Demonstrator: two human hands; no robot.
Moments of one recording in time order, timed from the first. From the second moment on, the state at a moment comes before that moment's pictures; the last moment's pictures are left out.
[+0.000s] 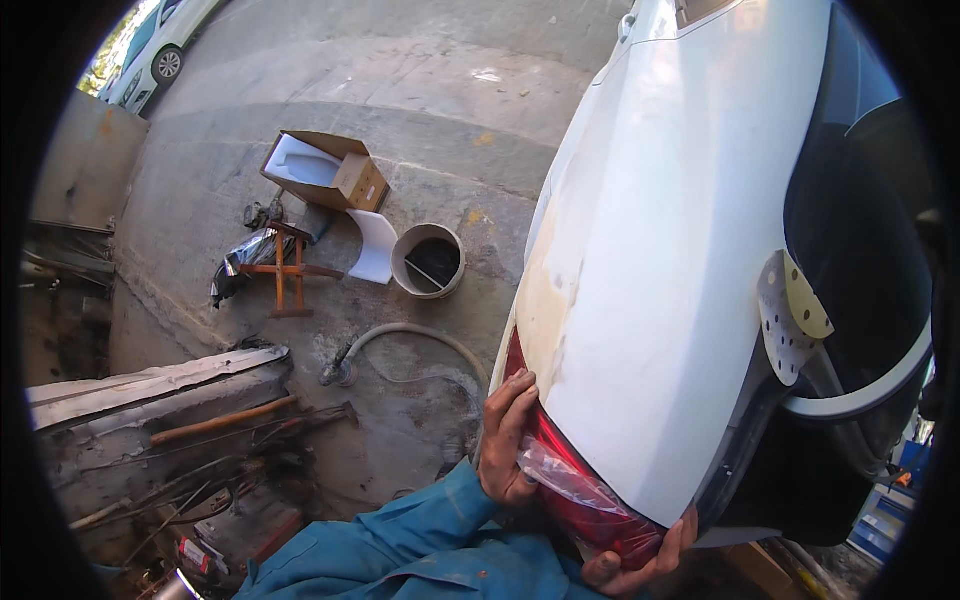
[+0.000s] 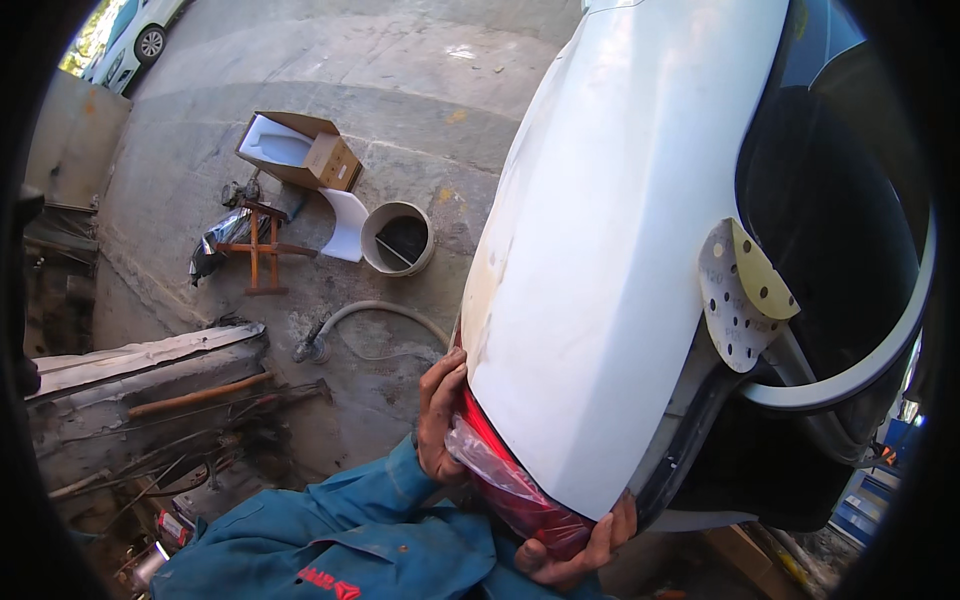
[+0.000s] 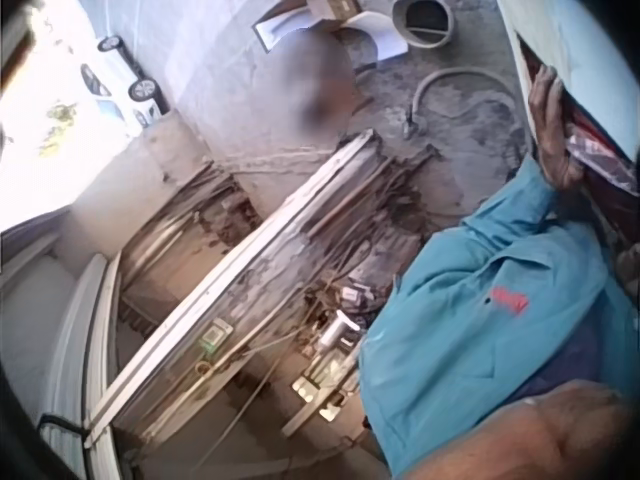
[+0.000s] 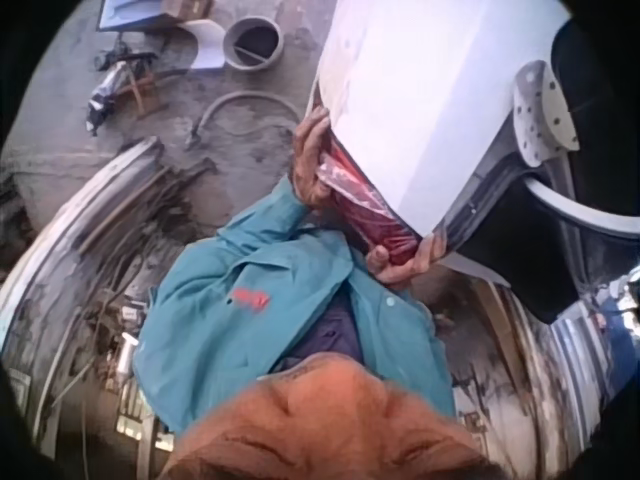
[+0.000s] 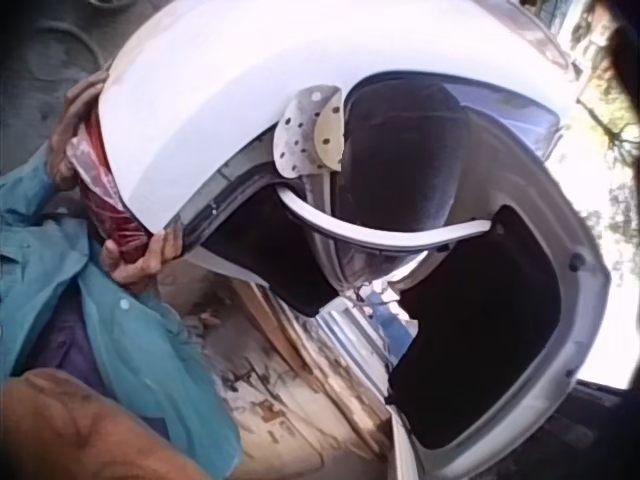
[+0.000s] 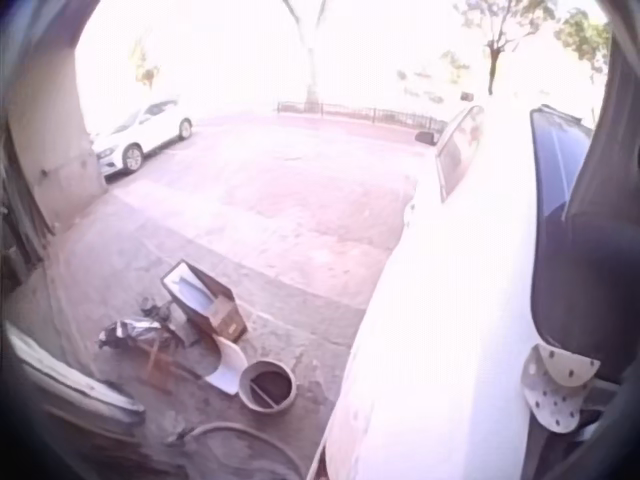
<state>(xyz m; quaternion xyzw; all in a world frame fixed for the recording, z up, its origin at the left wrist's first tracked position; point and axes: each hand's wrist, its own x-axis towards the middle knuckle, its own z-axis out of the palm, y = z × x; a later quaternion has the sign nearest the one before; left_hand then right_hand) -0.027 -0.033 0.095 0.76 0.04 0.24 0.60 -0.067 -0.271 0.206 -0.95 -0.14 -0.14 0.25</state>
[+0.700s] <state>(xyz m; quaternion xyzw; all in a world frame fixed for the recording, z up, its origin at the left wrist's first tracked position) -0.027 -0.014 0.120 0.82 0.09 0.08 0.56 -0.062 -0.259 0.218 -0.94 -0.15 -0.12 0.28</state>
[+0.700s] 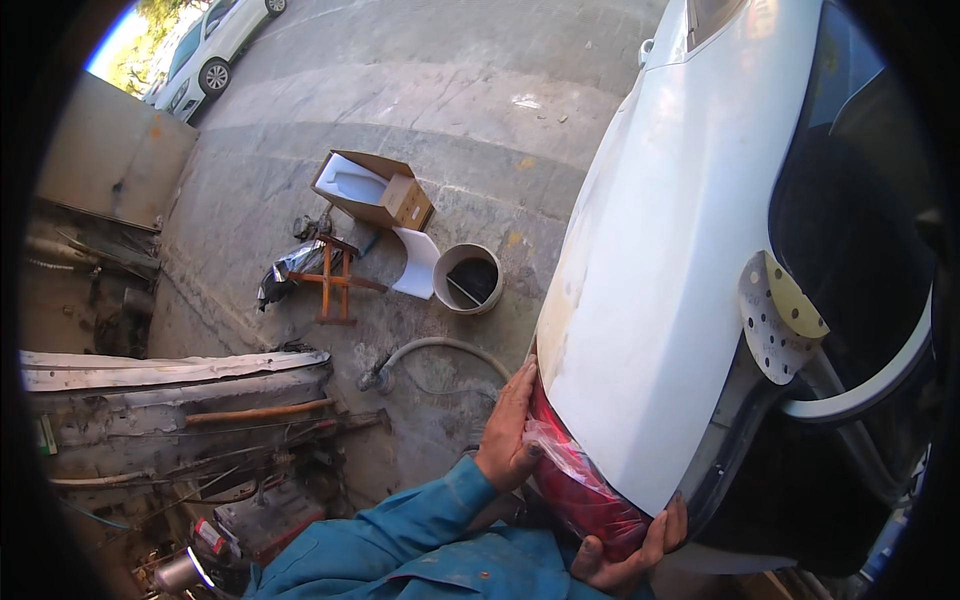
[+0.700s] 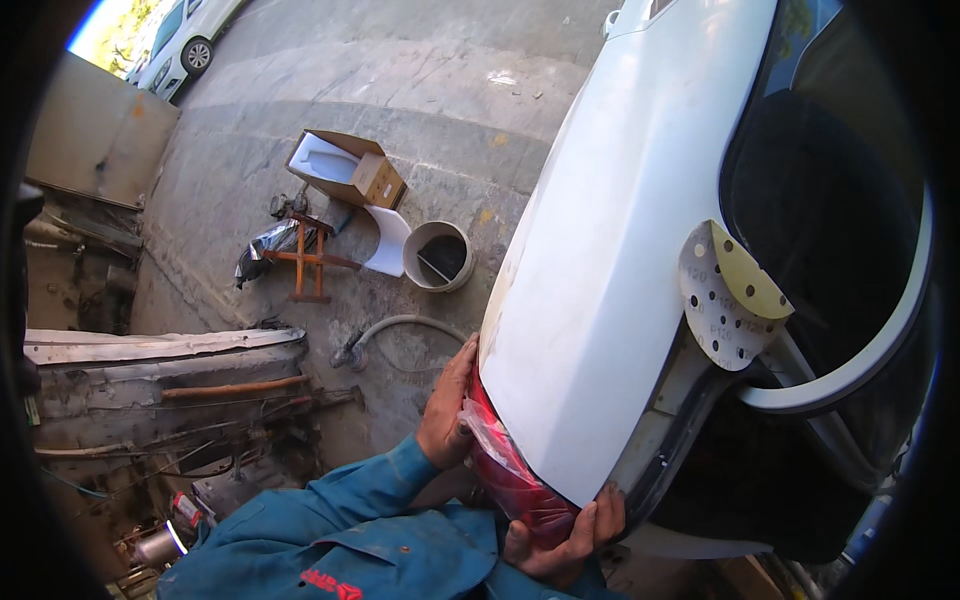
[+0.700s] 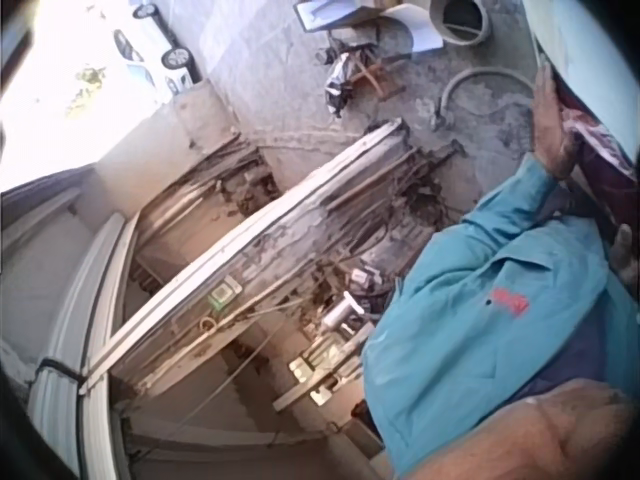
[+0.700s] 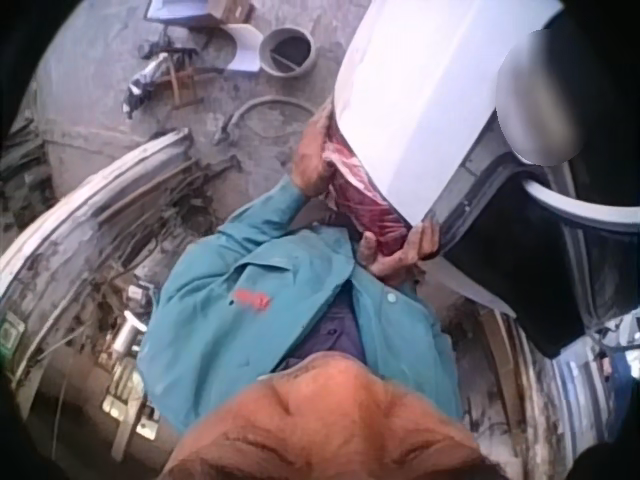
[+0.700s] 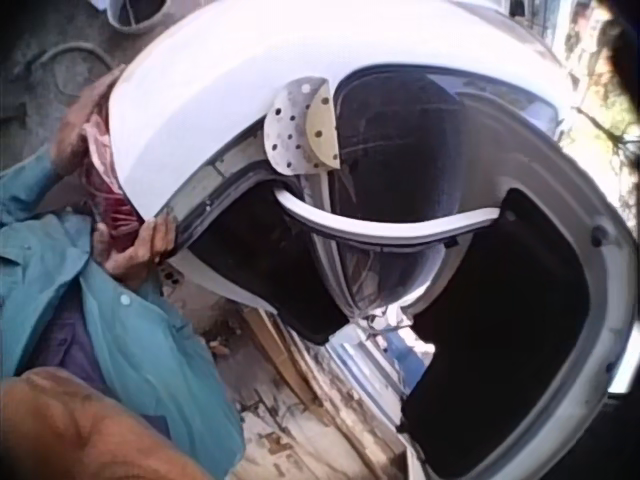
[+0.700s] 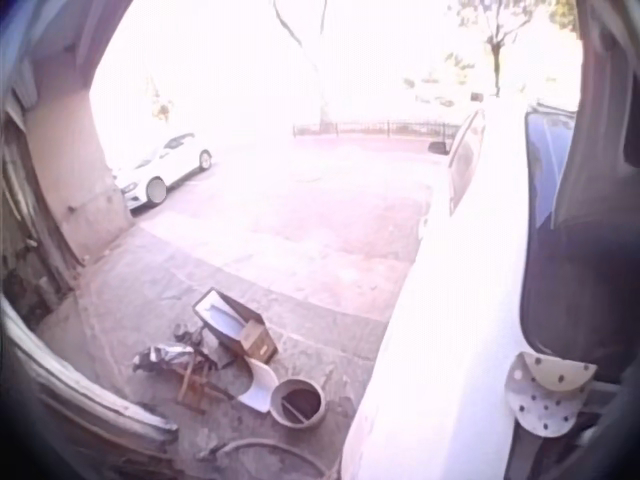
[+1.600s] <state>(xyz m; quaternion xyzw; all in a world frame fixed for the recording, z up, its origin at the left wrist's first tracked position) -0.013 0.006 0.107 0.80 -0.02 0.01 0.60 -0.044 -0.227 0.249 -0.93 -0.09 -0.12 0.33</state>
